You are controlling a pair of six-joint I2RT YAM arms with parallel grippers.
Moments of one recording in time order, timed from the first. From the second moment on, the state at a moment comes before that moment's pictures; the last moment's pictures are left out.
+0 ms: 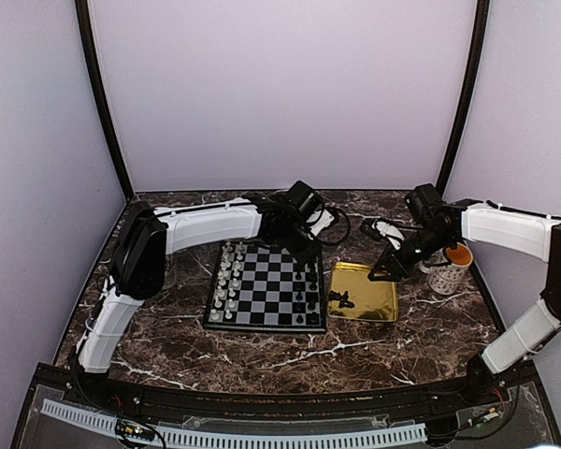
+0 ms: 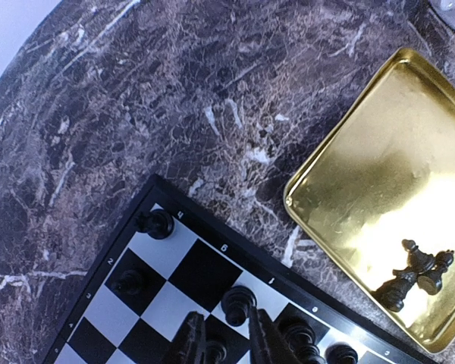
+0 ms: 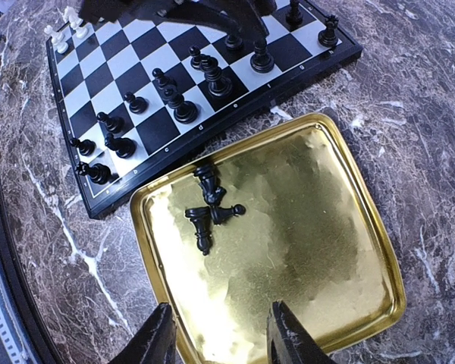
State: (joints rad) left arm -0.88 2.38 2.08 -0.64 -0.06 0.12; right arm 0.37 1.48 1.00 -0.67 -0.51 -0.49
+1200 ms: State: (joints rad) left arm -0.88 1.69 1.25 -0.24 0.03 -0.13; right arm 0.60 1.77 1.09 -0.66 -0.30 -0.52
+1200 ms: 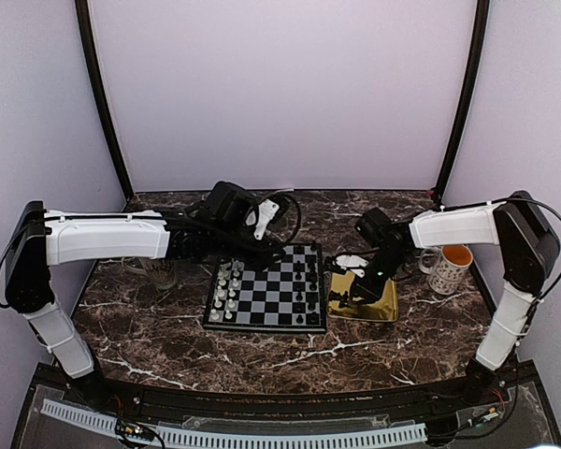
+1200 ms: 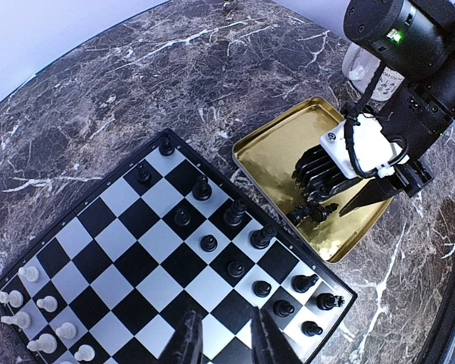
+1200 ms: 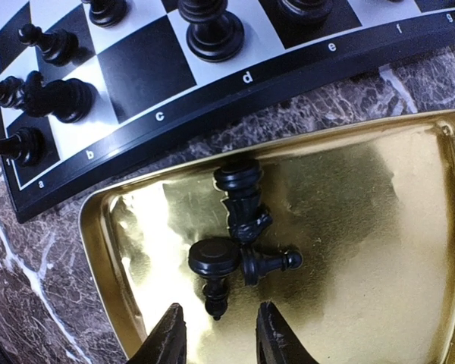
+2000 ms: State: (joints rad) left arm -0.88 1.68 1.19 -0.14 0.07 -0.15; right arm 0.65 1.80 1.08 -0.57 -0.15 -0.53
